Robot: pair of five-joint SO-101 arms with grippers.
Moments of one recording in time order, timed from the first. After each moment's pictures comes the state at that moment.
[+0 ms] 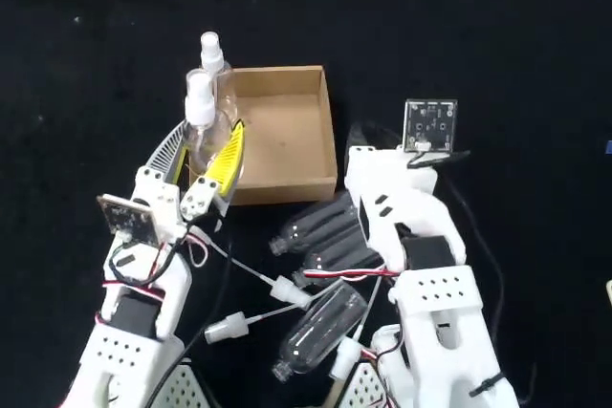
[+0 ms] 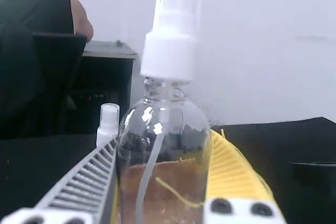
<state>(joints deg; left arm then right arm) 10.2 -89.5 96.5 -8.6 3.9 -6.2 -54.2 72.2 17.2 -6.7</state>
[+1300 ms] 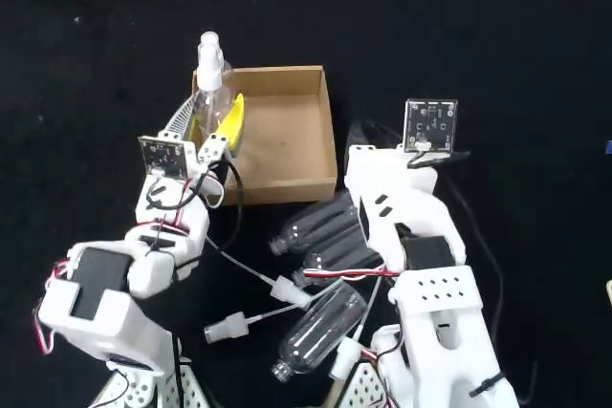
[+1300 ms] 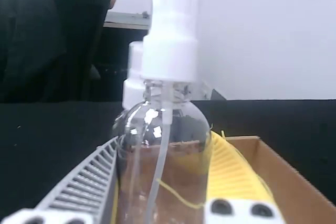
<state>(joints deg) 4.8 3.6 70.6 -70.4 3.9 -6.2 -54.2 72.3 16.6 -6.7</state>
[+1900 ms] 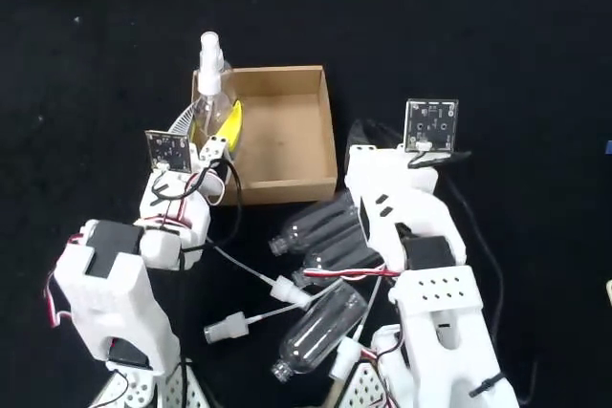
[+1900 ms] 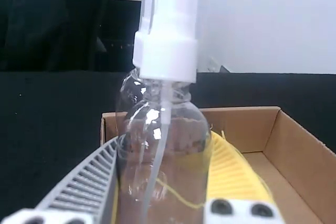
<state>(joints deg) 3.7 14.6 64.9 -70.4 3.9 -6.1 -54.2 72.3 16.6 -6.7</state>
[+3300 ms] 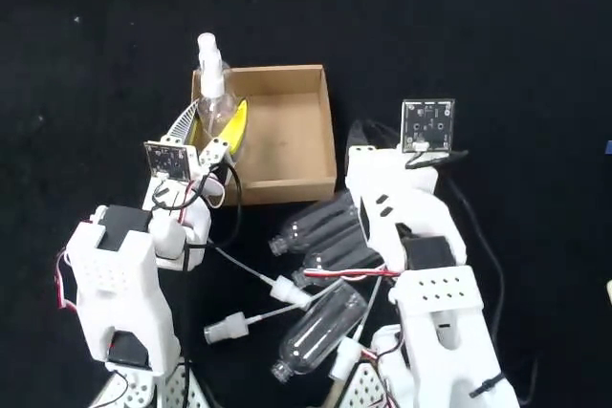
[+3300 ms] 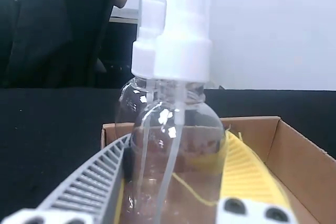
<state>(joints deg) 3.4 23.3 62.5 -81.3 3.9 -6.1 -54.2 72.3 16.6 -4.7</state>
